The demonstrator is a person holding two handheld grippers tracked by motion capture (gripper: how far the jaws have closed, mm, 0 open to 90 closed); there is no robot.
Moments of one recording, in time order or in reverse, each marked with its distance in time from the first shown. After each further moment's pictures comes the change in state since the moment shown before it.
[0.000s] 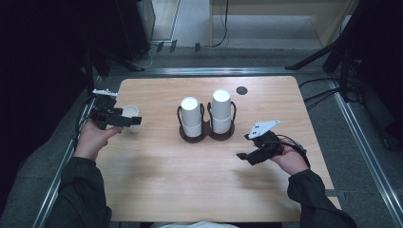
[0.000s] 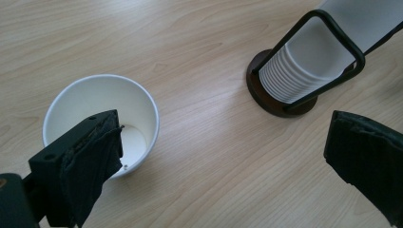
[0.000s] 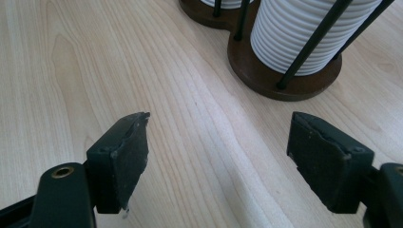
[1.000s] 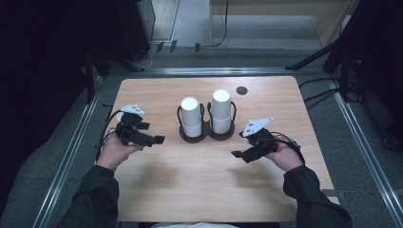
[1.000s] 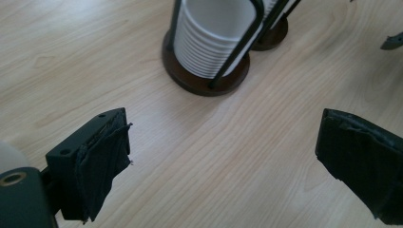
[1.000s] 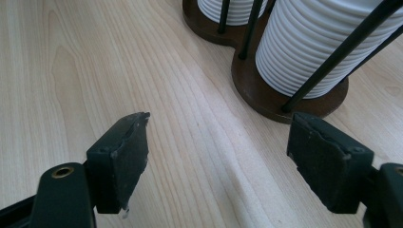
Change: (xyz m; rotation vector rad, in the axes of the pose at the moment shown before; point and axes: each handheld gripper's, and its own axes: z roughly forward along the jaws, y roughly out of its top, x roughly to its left) left arm -0.063 -0.019 0.039 0.044 -0.149 0.154; right arm 0.001 0.014 0.010 -0.011 0.014 -0.028
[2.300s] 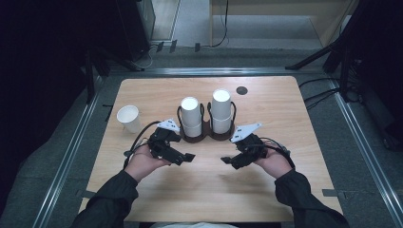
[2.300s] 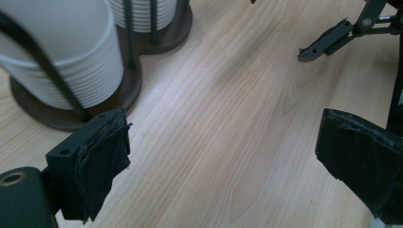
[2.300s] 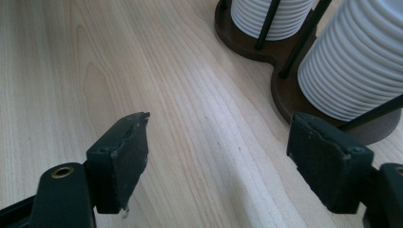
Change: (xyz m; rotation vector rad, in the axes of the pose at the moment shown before) left arm -0.077 0.009 0.054 0.056 -0.152 0.166; right arm 0.031 0.015 0.016 0.007 0.022 0.004
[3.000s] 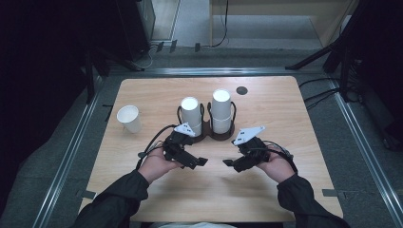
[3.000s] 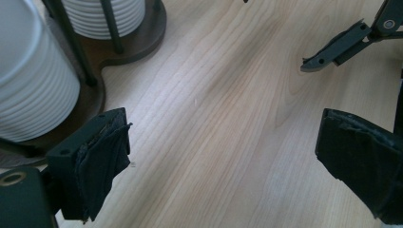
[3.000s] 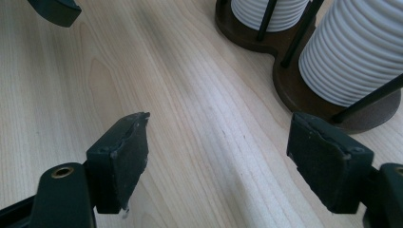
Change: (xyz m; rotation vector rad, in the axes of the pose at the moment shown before) left arm -0.015 0.010 0.034 0.012 -0.024 0.023; right arm 0.006 -0.008 -0.006 -0.004 -0.011 0.026
